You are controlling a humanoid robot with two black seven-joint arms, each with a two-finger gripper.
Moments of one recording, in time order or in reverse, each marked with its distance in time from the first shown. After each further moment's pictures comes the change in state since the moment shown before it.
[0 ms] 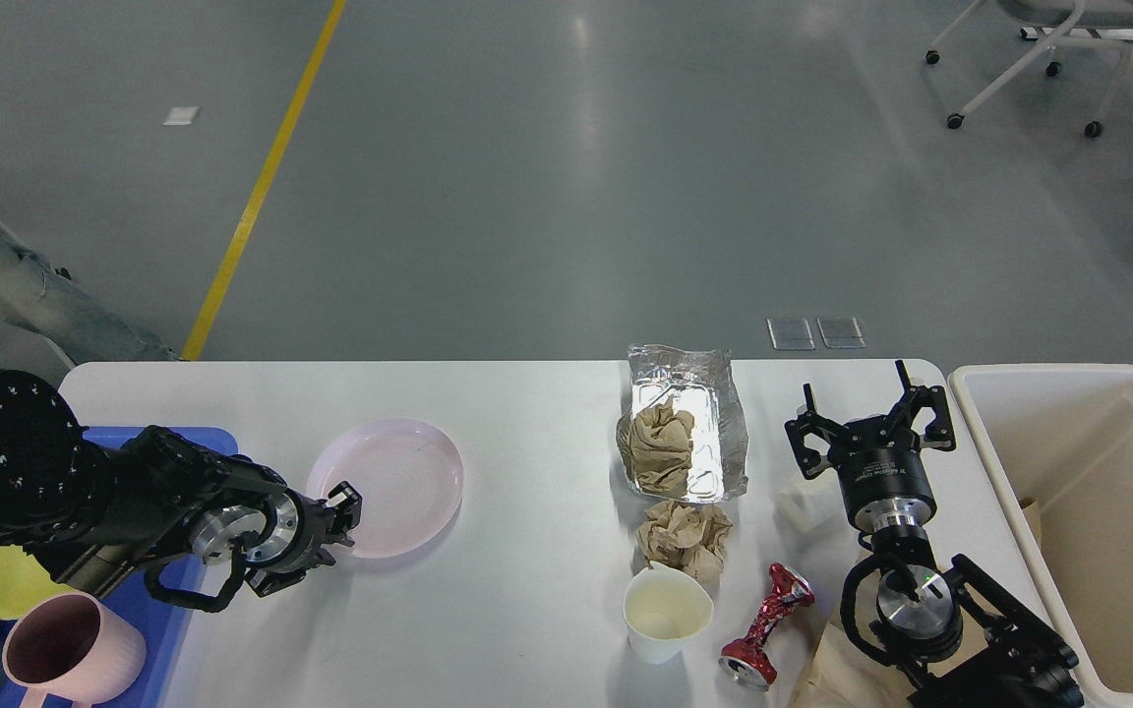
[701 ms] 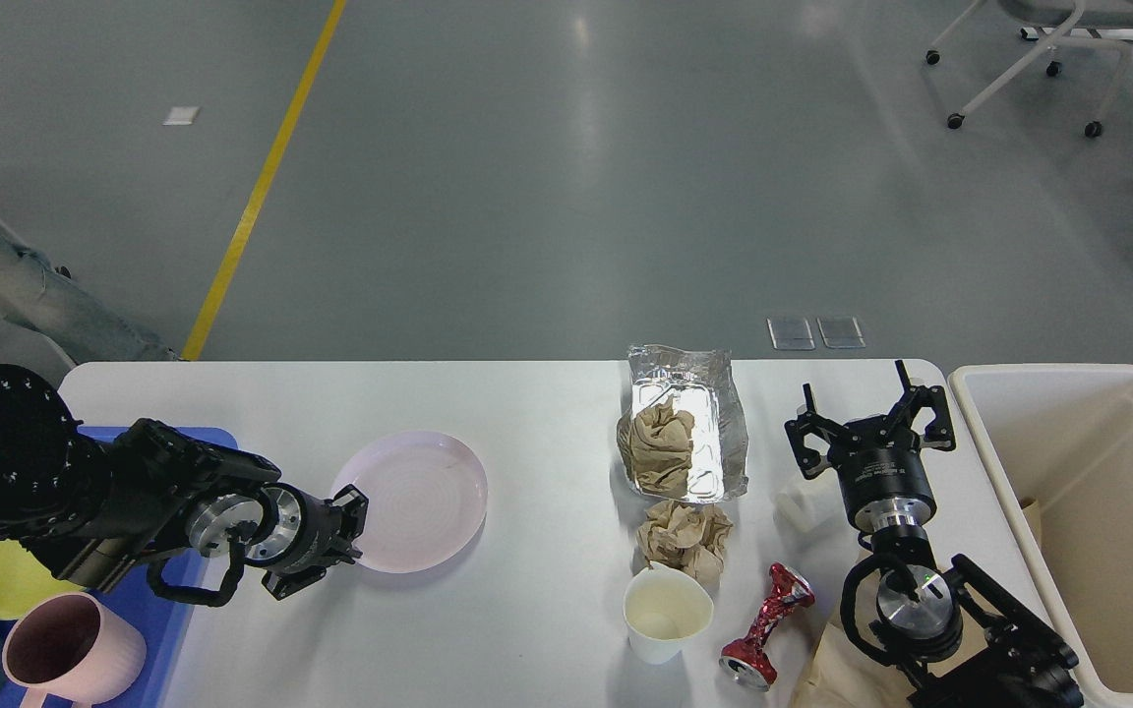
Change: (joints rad) left arm -0.016 0.007 0.000 -0.003 -0.065 -0.104 0.002; right arm 0.000 0.000 0.000 0.000 0.000 0.000 0.000
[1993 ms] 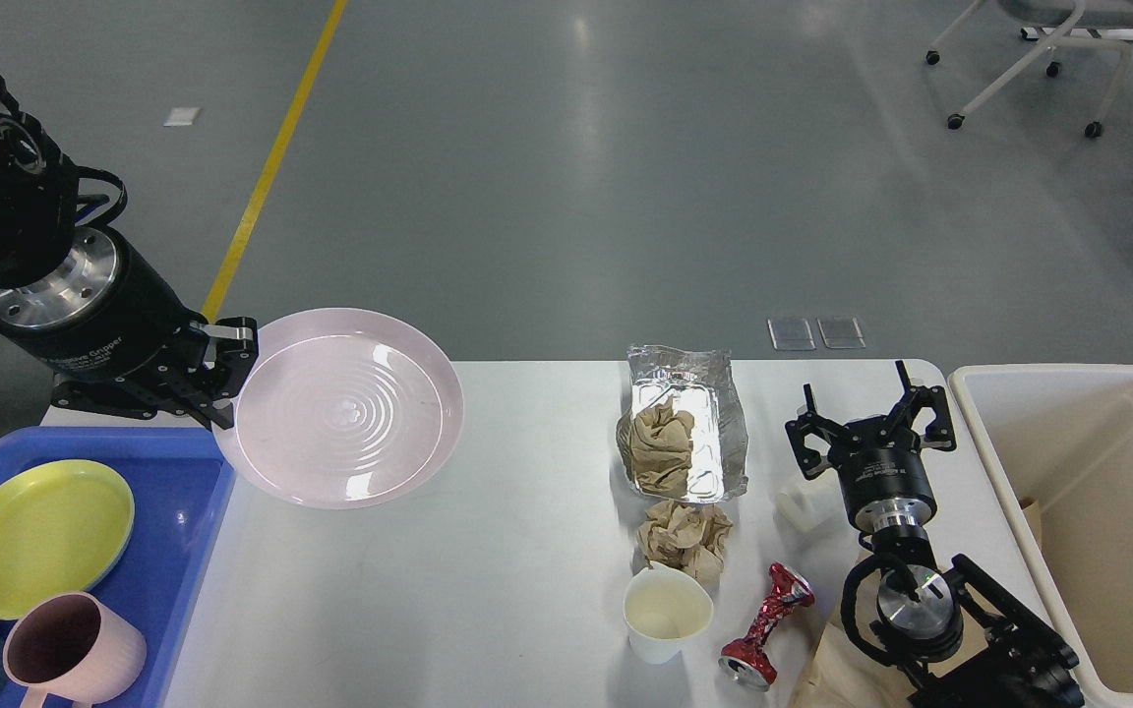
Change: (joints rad) left arm -1.183 0.152 0.368 -0.718 0.410 -0.470 0.012; right arm 0.000 0.000 0.000 -0.001 0.000 0.000 0.000
